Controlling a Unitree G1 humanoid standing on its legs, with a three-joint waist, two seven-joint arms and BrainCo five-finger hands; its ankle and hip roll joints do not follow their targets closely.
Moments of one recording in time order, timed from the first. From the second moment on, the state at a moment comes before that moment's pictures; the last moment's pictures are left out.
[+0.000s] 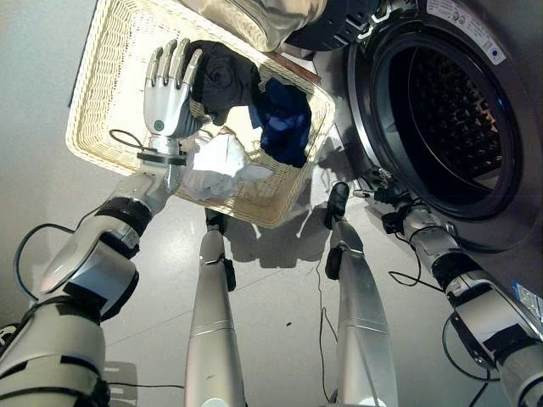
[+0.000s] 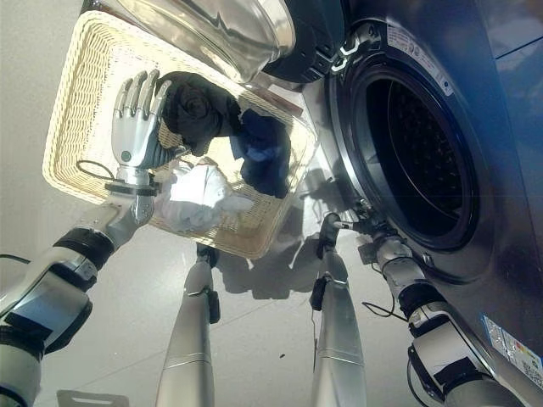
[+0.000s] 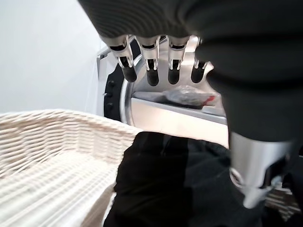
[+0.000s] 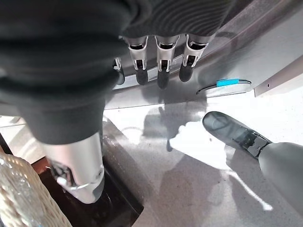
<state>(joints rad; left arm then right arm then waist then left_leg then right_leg) -1.16 0.70 -0.73 0.97 0.60 -0.16 1.08 -0.79 -0.54 0.41 0.96 0.41 -0.12 -0.04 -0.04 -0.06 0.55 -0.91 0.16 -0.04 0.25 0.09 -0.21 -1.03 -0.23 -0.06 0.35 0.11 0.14</state>
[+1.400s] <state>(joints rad) -1.27 0.64 -0.76 1.13 0.37 -0.20 0.78 -0.86 -0.53 0.48 0.96 0.43 -0.12 -0.07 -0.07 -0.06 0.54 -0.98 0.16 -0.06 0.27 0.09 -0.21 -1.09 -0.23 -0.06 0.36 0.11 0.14</state>
